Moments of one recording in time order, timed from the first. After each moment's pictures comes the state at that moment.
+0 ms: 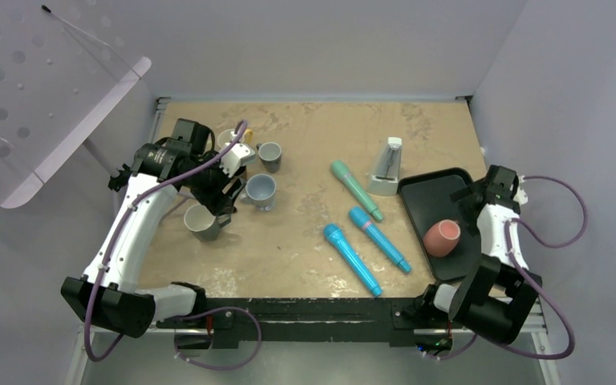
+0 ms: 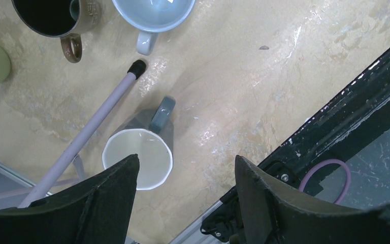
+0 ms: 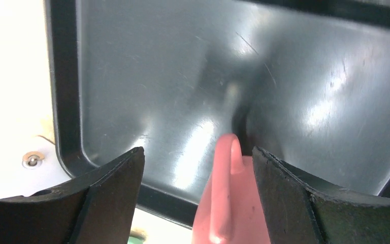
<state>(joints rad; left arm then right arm) -0.25 1.25 1.41 -1.30 0.26 0.50 -0.45 1.20 0.74 -0.54 0.12 0.79</state>
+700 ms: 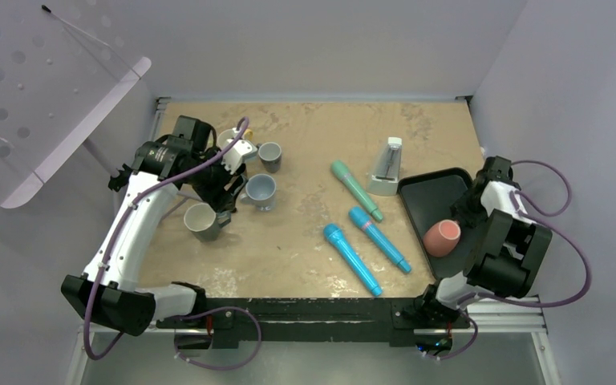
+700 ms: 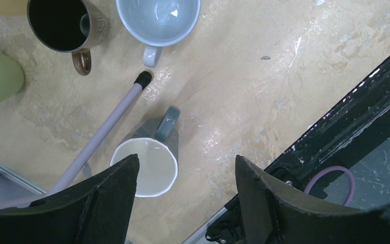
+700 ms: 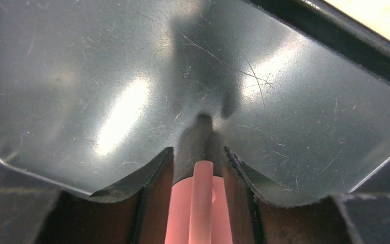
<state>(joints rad) -0.26 1.26 1.43 -1.28 0.26 0.50 -0.45 1.49 0.92 -0.62 0.11 0.45</state>
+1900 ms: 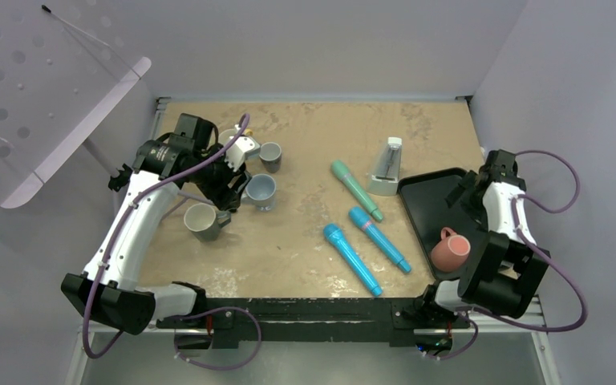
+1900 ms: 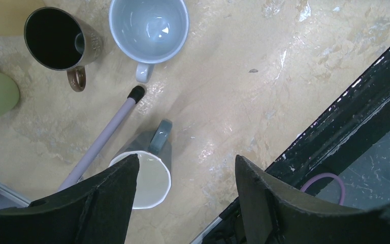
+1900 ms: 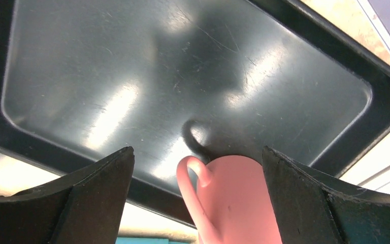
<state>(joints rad) -0.28 1.27 1.45 -1.26 0.30 0.48 -0.42 1.37 0.97 -0.76 0.15 0.40</state>
